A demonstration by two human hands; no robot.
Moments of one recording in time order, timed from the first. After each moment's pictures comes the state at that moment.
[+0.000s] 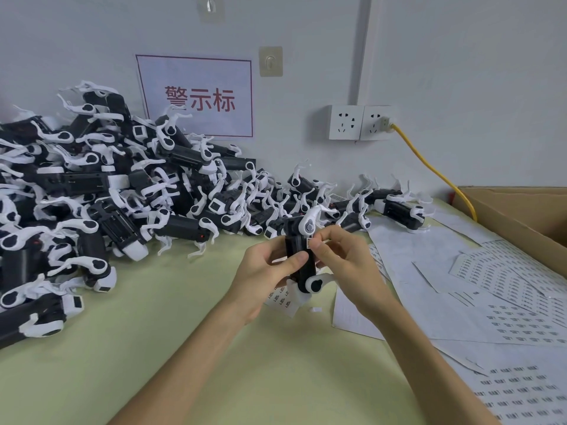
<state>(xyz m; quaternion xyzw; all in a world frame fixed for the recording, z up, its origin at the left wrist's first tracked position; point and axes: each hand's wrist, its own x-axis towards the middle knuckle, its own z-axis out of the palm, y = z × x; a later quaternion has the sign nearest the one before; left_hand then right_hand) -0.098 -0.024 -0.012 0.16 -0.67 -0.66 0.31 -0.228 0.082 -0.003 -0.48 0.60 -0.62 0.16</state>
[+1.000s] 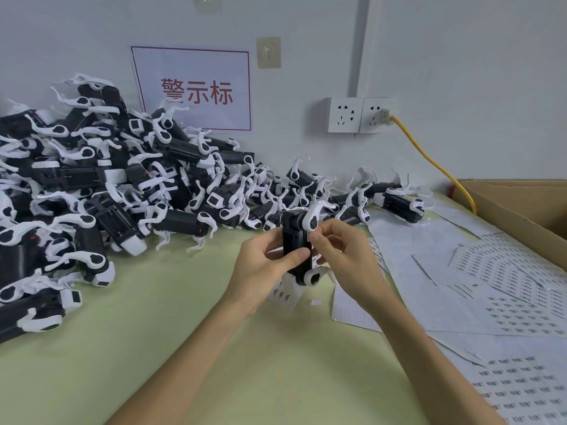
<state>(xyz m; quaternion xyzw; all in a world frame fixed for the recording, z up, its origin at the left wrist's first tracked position) -0.101 -0.027 -0.018 0.16 -0.71 -0.58 0.36 -0.230 0.078 -0.007 -0.48 0.63 -0.61 0.11</state>
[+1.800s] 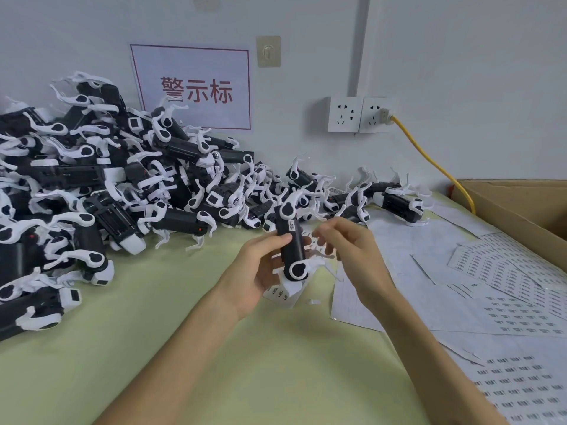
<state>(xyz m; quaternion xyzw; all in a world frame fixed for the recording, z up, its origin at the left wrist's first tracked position) -0.092 -0.027 -0.006 0.17 -0.53 -0.80 0.24 -0.237 0.080 -0.003 -0.44 0.60 -0.65 0.17</state>
